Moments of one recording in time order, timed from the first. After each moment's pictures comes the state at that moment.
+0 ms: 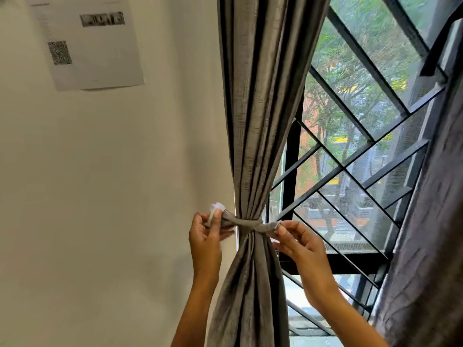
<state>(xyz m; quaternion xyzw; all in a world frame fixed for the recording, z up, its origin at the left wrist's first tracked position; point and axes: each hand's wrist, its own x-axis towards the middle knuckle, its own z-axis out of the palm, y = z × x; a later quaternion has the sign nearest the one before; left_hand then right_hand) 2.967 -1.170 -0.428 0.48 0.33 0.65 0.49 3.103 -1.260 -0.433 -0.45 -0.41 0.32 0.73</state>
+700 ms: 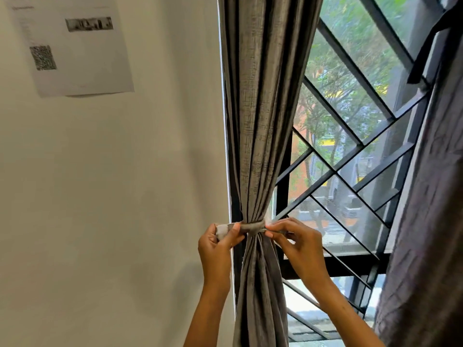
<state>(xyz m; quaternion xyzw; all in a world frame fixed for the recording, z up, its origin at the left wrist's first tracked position) 2.990 -1.169 -0.435 0.48 0.30 0.62 0.54 3.135 -1.228 -0.443 -0.52 -0.57 0.02 0.63</state>
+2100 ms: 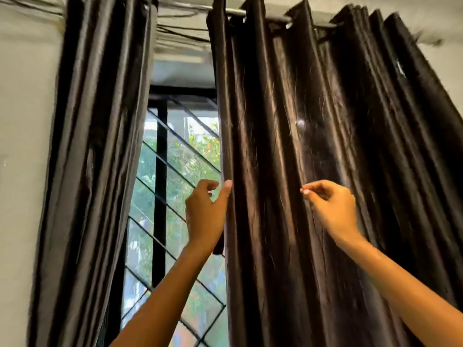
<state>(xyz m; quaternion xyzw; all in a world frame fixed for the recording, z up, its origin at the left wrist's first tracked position) 3.289 -1.338 -0.094 0.66 0.13 0.72 0.15 3.488 -1.456 -0.107 -0.48 -0.44 -0.30 0.70</state>
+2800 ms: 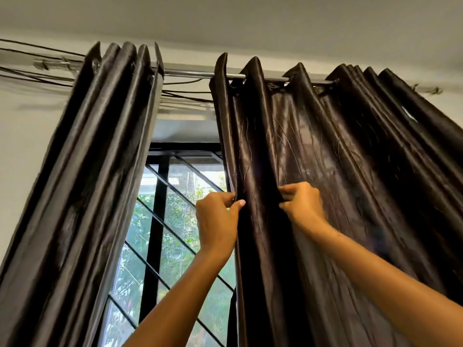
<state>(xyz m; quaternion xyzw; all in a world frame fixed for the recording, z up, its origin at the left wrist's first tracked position) 3.329 -1.316 0.016 0.65 0.05 0.76 0.02 3.480 -1.381 0.038 -0.56 -0.44 -0.29 0.64</state>
